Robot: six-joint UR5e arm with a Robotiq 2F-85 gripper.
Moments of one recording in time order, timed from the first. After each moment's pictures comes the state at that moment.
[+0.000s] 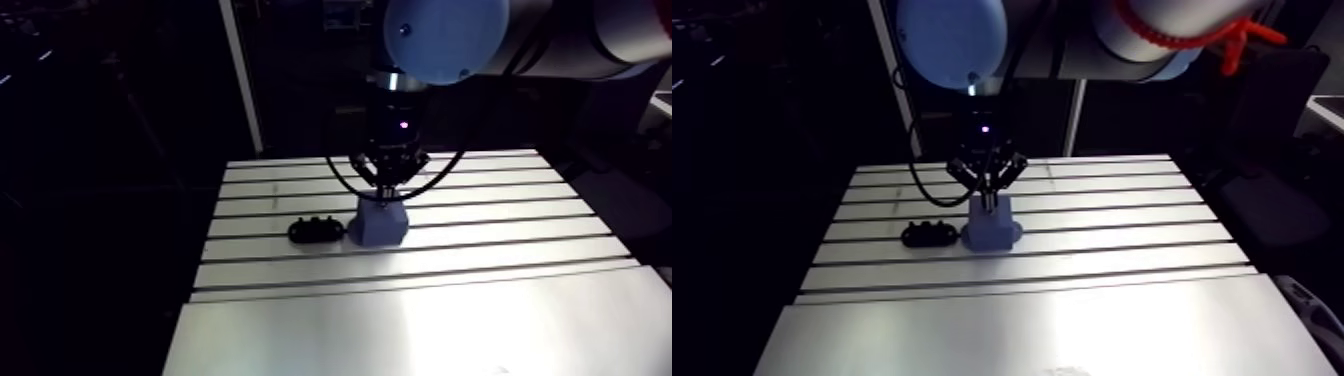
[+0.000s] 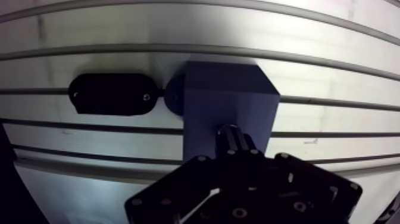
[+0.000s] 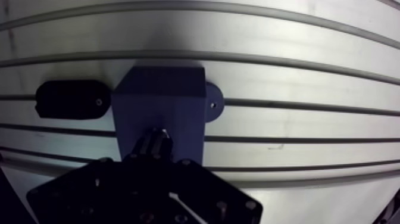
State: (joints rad) arm -0.10 -1.25 1.84 -2.00 -1.59 -1.73
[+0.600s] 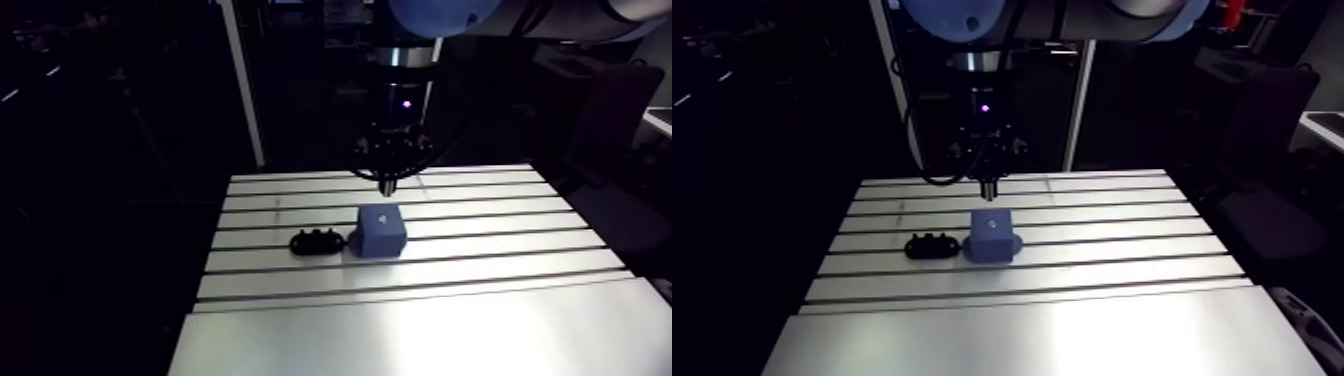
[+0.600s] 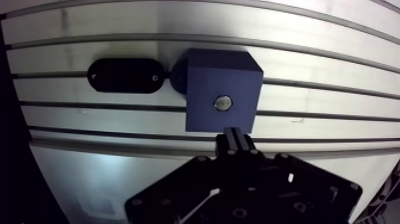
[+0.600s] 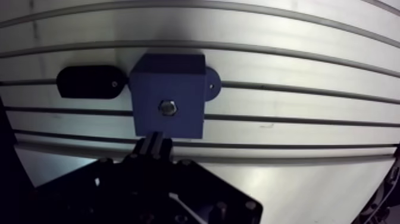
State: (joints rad) arm -0.10 -1.30 1.75 -1.85 -1.59 -1.73
